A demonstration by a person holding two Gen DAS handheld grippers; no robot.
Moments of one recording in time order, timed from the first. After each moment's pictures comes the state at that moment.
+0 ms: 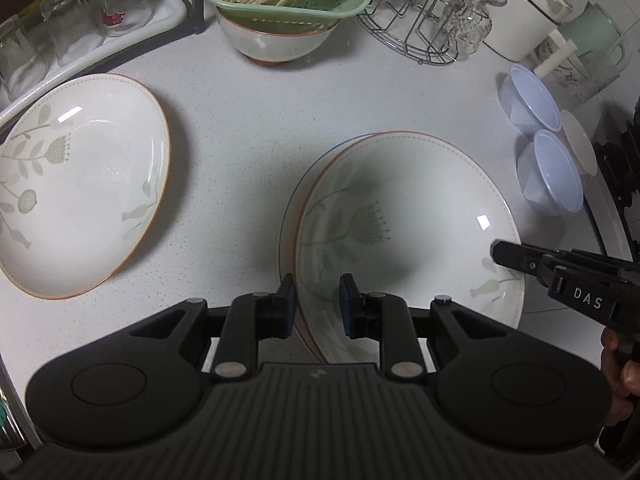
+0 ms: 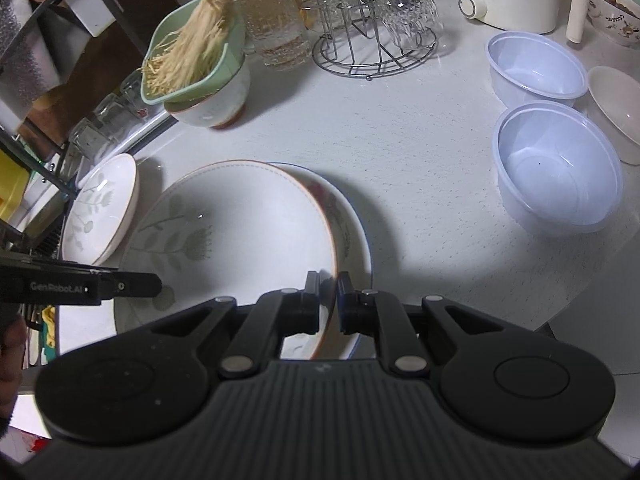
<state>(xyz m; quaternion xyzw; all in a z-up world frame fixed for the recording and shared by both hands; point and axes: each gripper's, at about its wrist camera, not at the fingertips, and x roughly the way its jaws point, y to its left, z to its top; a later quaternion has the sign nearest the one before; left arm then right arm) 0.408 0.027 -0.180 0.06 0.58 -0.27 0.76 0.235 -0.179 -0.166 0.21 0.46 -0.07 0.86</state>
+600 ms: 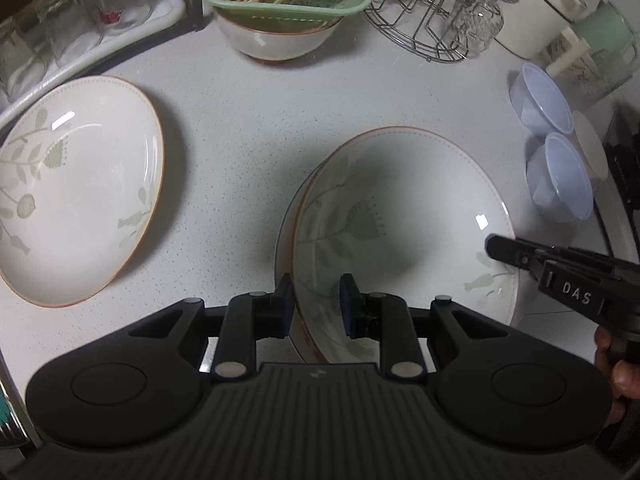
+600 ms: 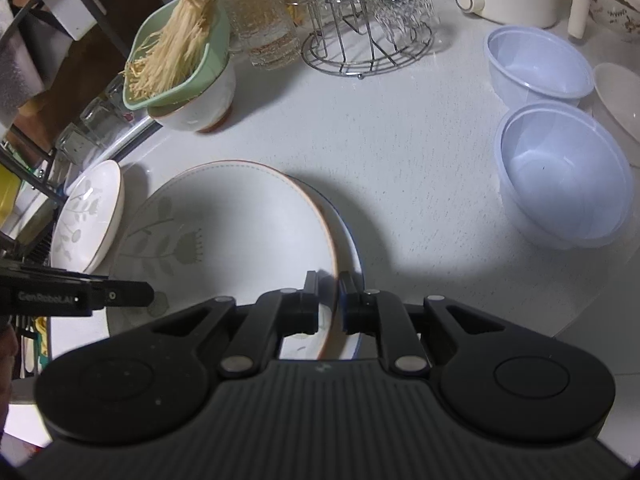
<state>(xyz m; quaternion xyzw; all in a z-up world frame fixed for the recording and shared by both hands) 0.414 0.018 -0.179 0.06 0.60 -0.26 0.75 0.249 -0.188 -0.177 0.22 0.47 -0.08 0.85</state>
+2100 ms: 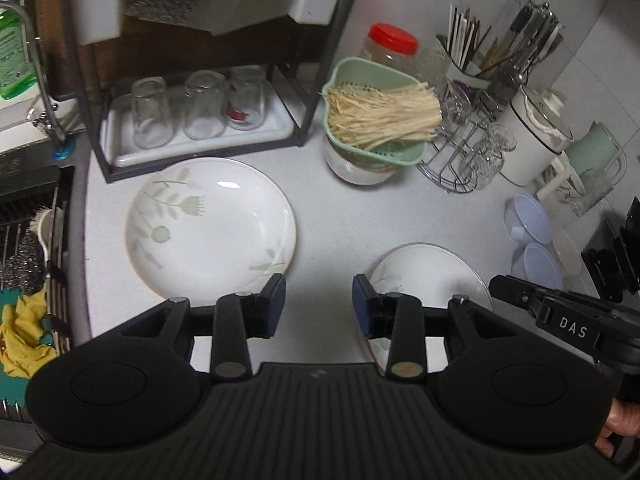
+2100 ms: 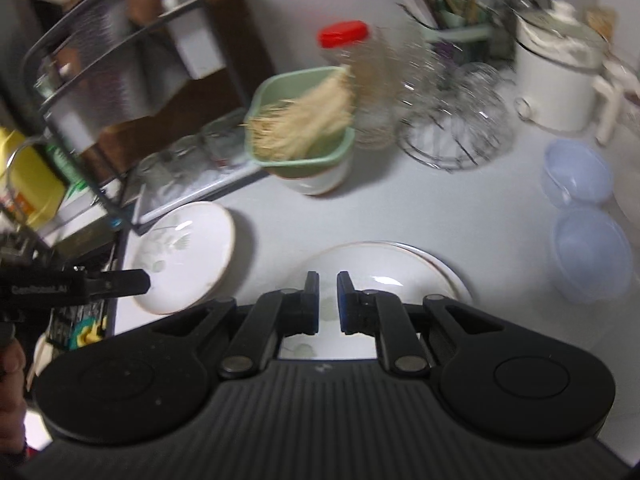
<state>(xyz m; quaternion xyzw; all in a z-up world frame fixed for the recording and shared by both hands) 0.368 0.150 -0.075 -0.04 0.47 -0.22 0.86 0.252 -0.082 -0.083 0.15 0.38 -0.06 0.91</state>
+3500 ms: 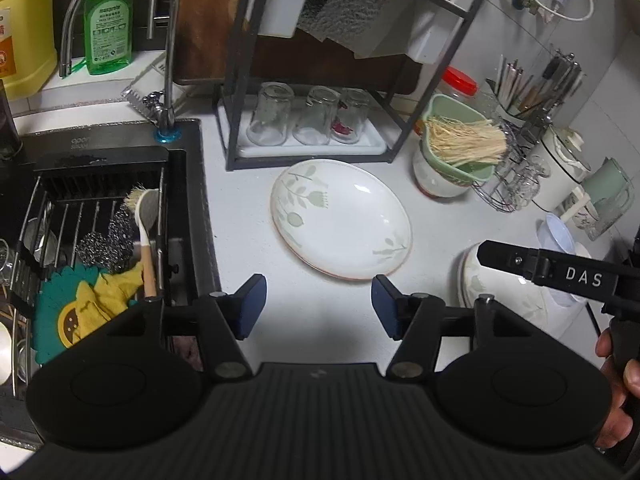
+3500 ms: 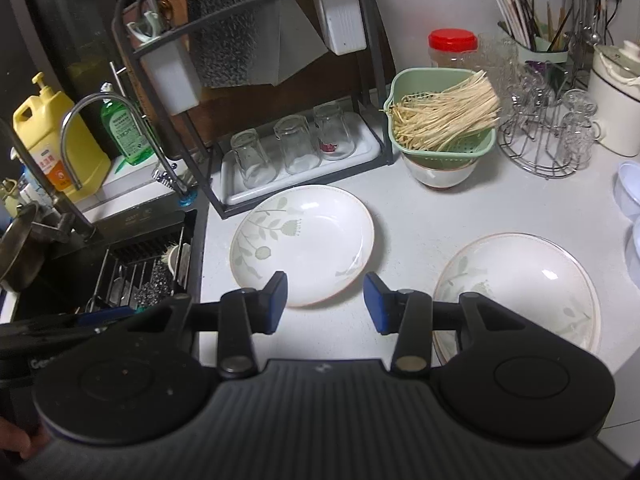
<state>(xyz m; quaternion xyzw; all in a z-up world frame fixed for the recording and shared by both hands) 0.343 0.305 -0.091 -0.07 0.44 -0.18 0.88 0.278 0.060 -0.071 0.13 0.38 -0.03 0.91</state>
